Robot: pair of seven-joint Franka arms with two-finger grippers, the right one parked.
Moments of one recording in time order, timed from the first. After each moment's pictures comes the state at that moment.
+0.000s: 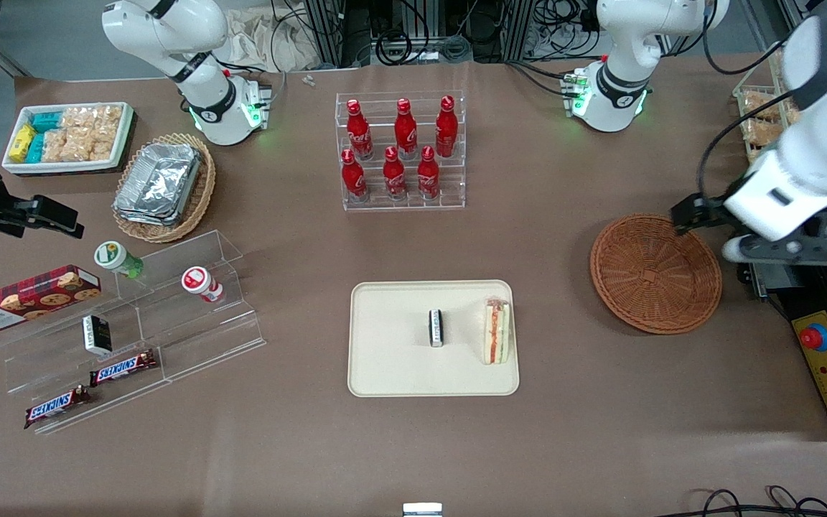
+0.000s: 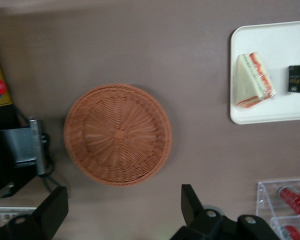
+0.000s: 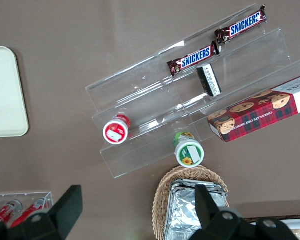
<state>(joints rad) -0.11 0.05 0.01 -1.55 0.00 1.55 -0.02</state>
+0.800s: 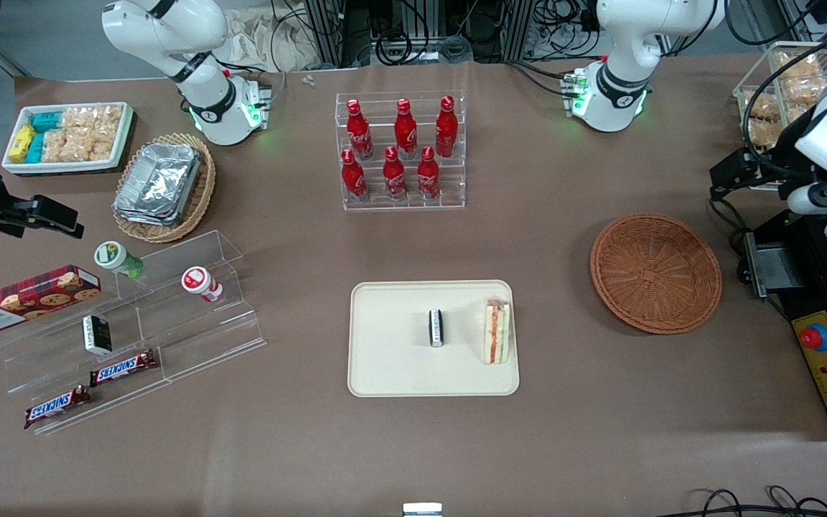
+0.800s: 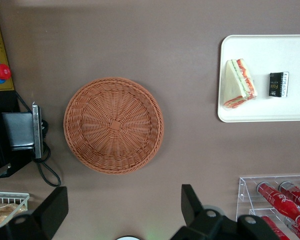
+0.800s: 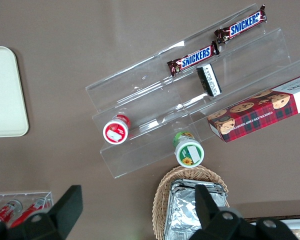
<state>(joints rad) -0.12 -0.01 0.01 -1.52 -0.04 1.48 -0.09</state>
